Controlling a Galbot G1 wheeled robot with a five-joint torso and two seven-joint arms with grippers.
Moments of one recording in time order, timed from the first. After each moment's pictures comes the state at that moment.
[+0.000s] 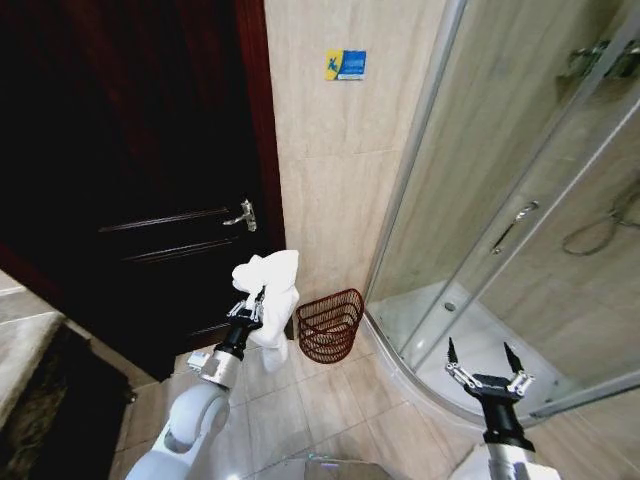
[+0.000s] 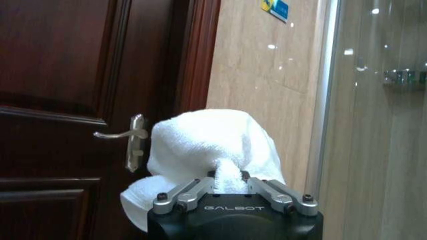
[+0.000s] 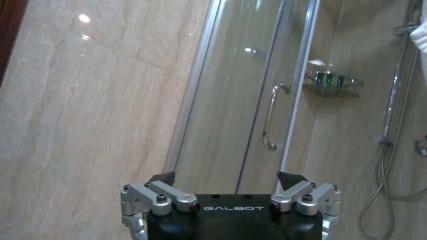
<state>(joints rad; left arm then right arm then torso) 1.55 -1.22 -0.48 -2.14 -0.40 -0.12 0.03 -1.95 1.61 0.86 2.25 0.00 0.36 -0.03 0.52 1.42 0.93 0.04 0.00</state>
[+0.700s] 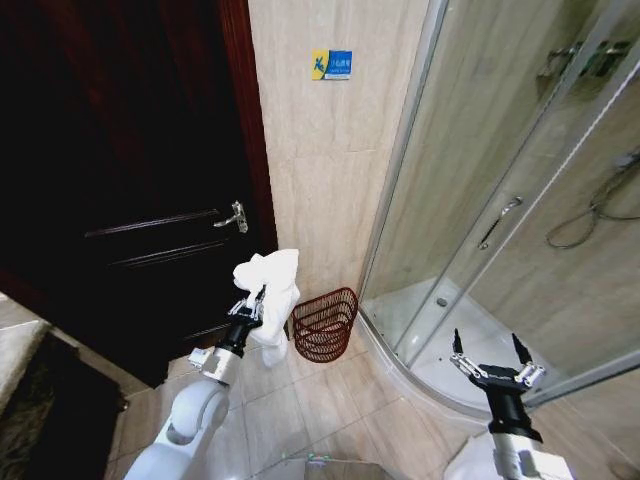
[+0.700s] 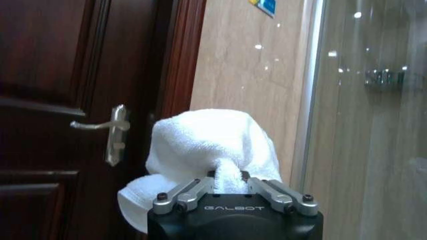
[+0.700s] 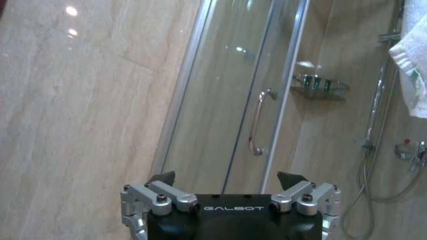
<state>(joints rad) 1.55 -1.22 -0.49 -2.09 -0.42 -0.16 0.07 -1.94 1.61 0.86 2.31 -0.03 0.30 -0.02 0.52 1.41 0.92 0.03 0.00</state>
